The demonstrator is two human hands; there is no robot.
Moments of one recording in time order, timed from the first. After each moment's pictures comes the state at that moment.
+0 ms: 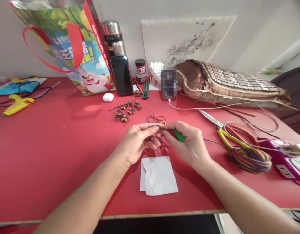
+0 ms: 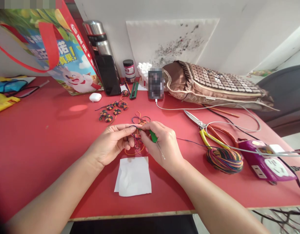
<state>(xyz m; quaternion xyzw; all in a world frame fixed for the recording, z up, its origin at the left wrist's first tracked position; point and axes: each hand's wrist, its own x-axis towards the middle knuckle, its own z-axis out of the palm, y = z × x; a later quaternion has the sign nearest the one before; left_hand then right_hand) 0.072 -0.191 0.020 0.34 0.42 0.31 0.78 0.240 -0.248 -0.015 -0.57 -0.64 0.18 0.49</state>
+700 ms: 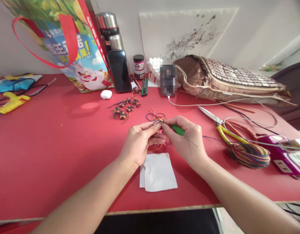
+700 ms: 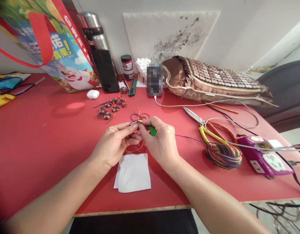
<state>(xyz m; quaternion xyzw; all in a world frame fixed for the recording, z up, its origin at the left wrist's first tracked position) 0.092 -0.207 0.022 0.27 0.45 0.37 0.76 0.227 -0.245 -0.009 -0.64 -0.52 0.23 0.52</state>
